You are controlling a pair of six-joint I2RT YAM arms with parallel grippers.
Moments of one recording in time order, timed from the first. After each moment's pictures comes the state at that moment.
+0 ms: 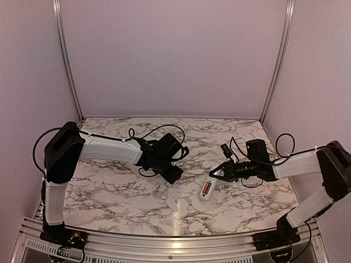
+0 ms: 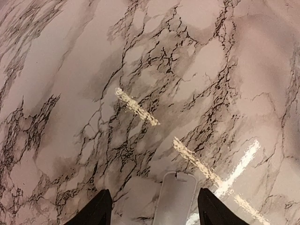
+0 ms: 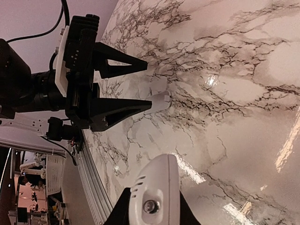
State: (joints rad) left arm -0.96 2.07 1.46 -0.37 -0.11 -0.10; right arm 0.39 1.45 0.53 0.26 -0.85 0.54
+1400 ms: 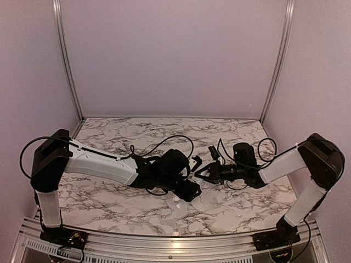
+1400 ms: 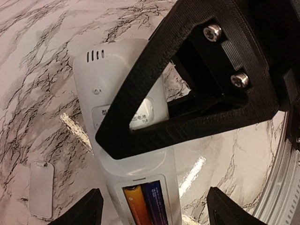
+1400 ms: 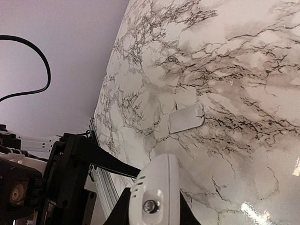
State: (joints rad) left arm -1.15 1.96 1.27 -0.07 0.00 -0.35; right arm 0.57 1.63 0.54 0.63 -0.74 0.84
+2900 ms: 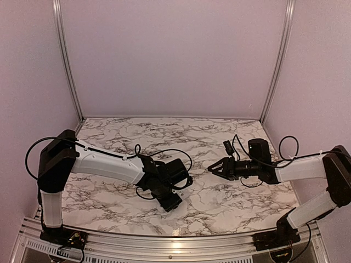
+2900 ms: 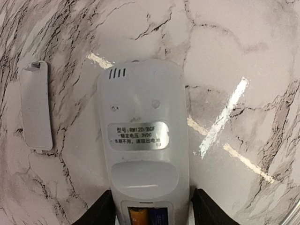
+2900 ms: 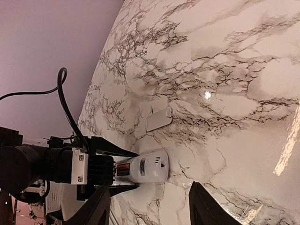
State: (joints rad) left arm -1.16 2.02 1.36 -0.56 -0.06 -0.17; right arm 0.42 1.39 0.50 0.34 -0.73 0.65
